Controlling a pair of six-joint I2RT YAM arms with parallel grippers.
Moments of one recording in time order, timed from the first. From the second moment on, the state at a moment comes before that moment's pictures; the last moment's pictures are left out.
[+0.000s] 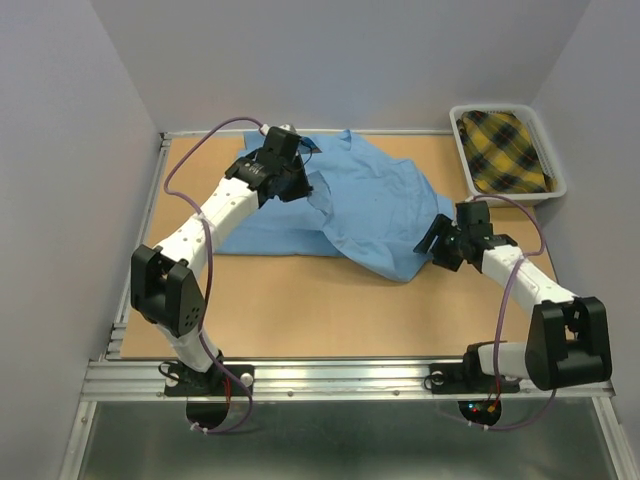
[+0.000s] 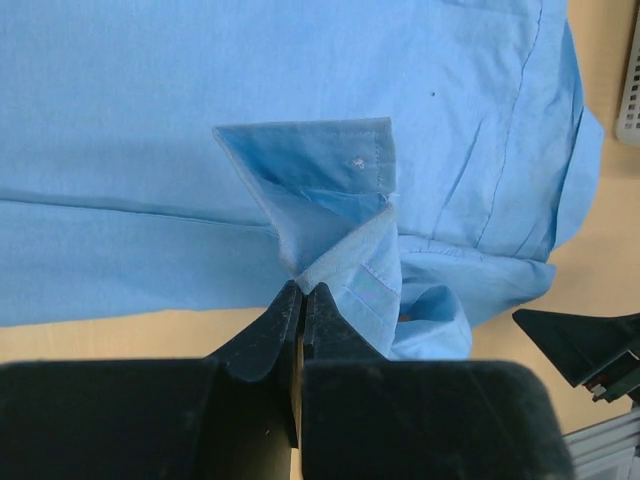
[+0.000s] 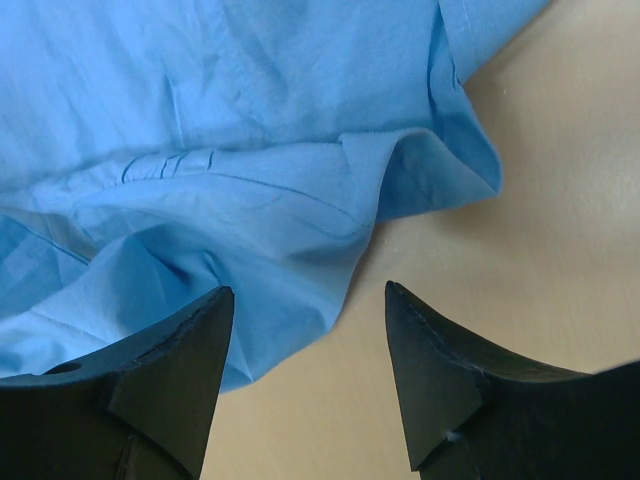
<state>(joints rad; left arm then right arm) -0.52 1.66 1.56 -0.68 -0.05 -0.67 0.11 1.27 0.72 -0.38 -0.17 0.65</state>
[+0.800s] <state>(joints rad) -0.38 1.67 1.56 -0.57 0.07 -0.73 -0.02 1.44 0.79 -0.21 -0.16 0.78</state>
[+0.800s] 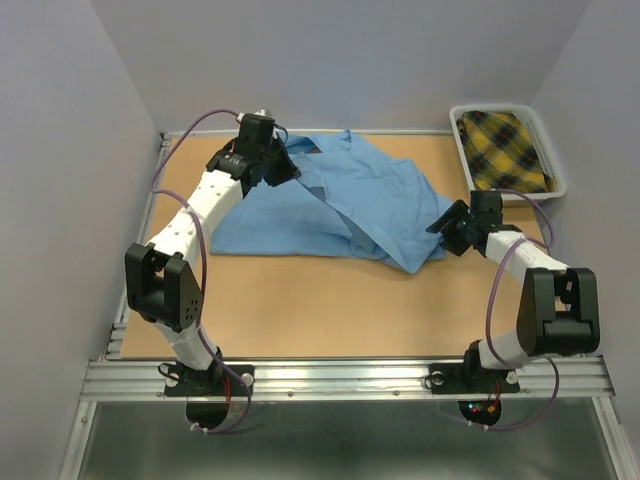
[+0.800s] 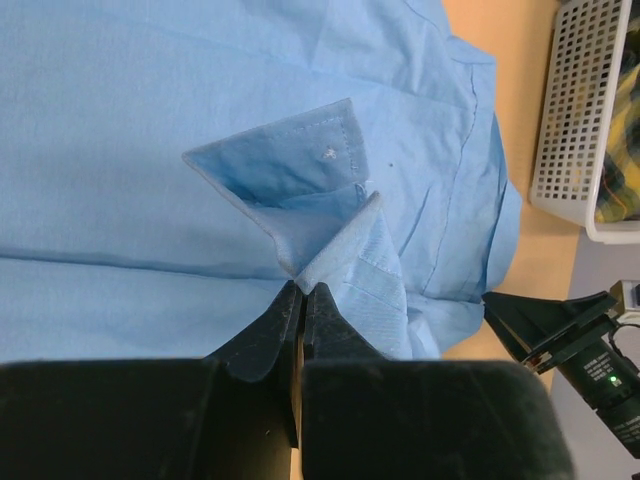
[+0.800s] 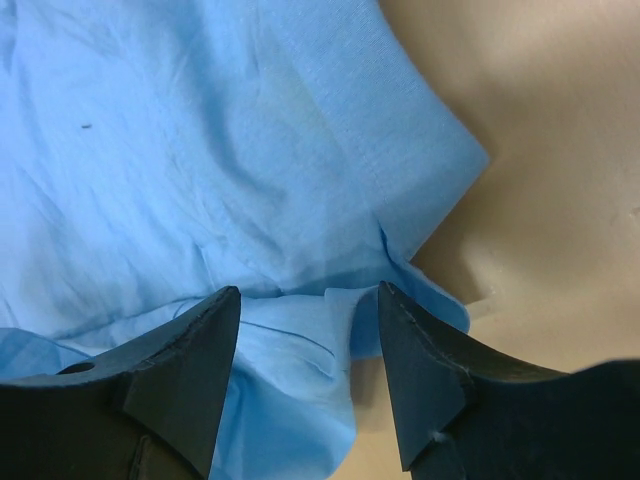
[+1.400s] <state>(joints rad) -0.34 1.74 1.68 -0.45 0.17 -0.73 -0.08 1.50 0.78 -0.16 -0.19 0.85</state>
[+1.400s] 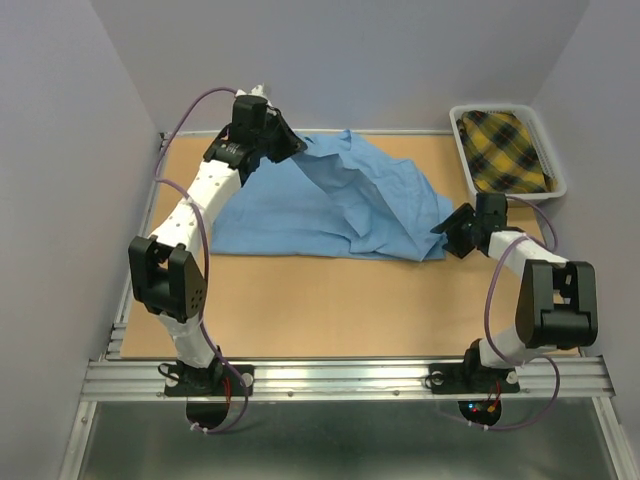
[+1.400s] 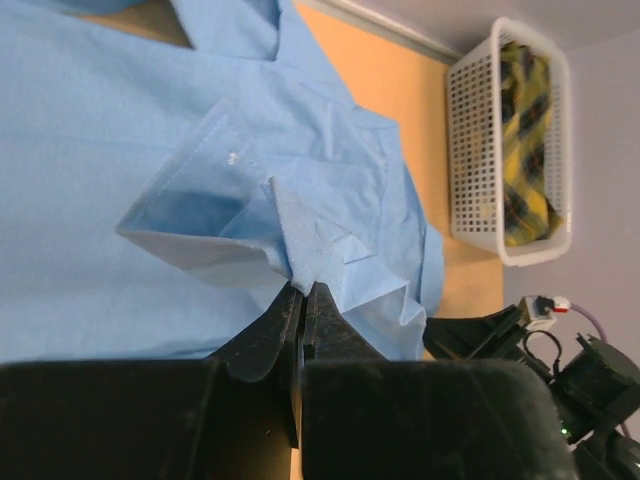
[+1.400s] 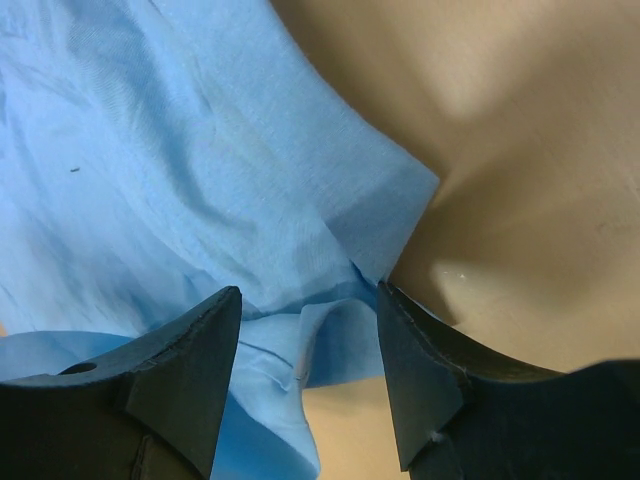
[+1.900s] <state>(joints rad) -0.37 1.87 1.87 -0.23 0.29 -0.55 -0.08 1.26 0.78 -0.17 -0.27 0.72</state>
